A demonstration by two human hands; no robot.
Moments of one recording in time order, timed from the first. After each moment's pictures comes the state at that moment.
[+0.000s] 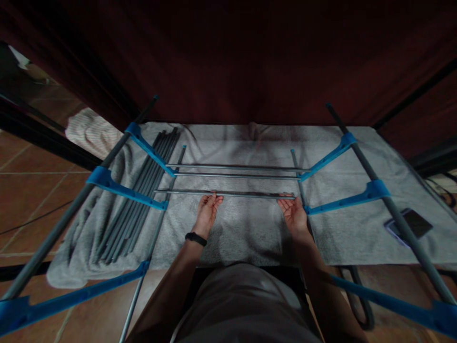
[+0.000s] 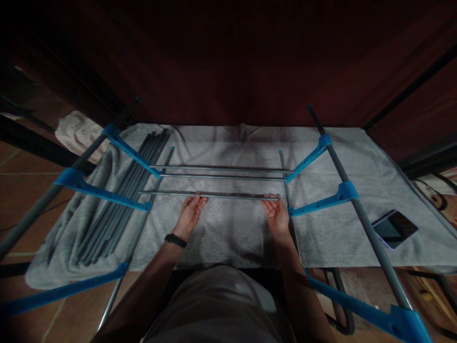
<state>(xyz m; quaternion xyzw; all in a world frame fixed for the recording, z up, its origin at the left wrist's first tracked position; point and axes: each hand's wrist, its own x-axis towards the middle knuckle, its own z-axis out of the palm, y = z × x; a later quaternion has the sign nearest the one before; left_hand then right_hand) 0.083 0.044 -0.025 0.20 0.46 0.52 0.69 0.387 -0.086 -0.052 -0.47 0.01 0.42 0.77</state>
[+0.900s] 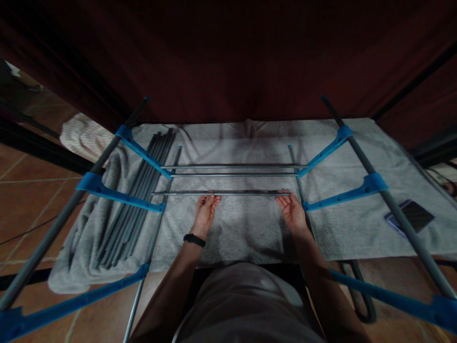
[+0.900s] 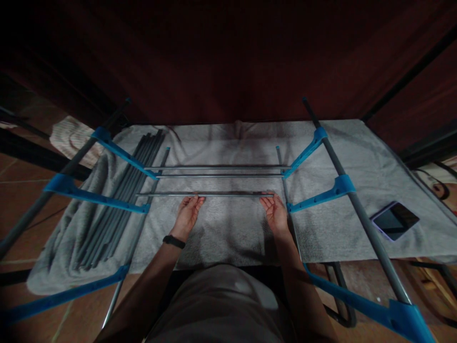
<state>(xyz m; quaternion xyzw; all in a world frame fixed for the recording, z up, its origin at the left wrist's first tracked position) 0.080 0.045 -0.029 0.22 0.47 0.51 0.68 0.382 -0.087 -0.048 -0.47 0.02 0.43 0.77</state>
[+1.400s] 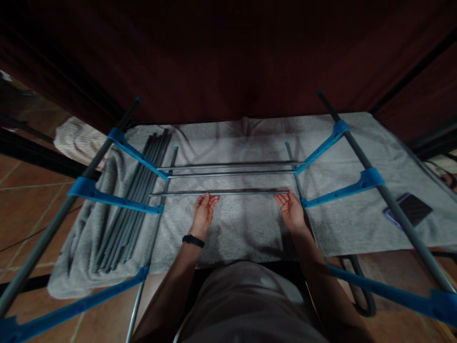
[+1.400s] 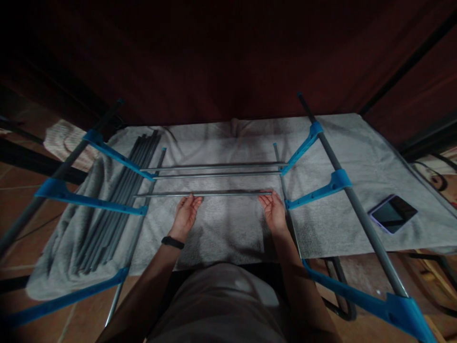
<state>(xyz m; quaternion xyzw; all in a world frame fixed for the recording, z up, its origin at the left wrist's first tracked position) 0.082 0.045 -0.028 0.21 0.49 0.51 0.68 0.379 -0.087 -0.047 -0.46 0.02 0.42 0.78</state>
